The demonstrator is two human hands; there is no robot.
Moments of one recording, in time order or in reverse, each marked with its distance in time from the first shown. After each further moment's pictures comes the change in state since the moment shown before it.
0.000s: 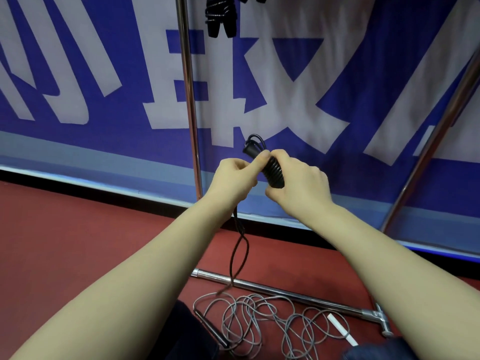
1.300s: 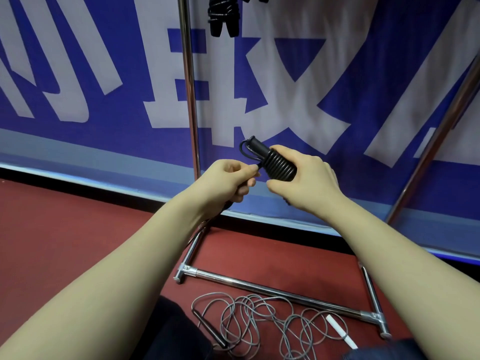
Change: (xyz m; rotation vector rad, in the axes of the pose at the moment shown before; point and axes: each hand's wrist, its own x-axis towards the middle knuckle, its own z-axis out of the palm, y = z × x) left_hand 0.009 -0.015 -0.022 -0.124 -0.231 -0.003; right_hand 0.002 0.013 -0.010 0.329 0.006 -0.017
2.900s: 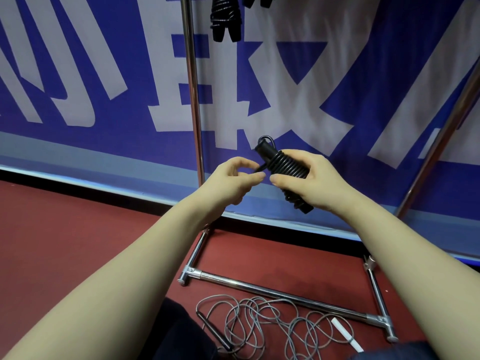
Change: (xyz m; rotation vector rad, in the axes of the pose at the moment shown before) left_hand -0.002 0.000 -0.001 0.080 0.019 0.037; right_hand 0.005 0.013 -0.008 0.587 -0.186 -0.005
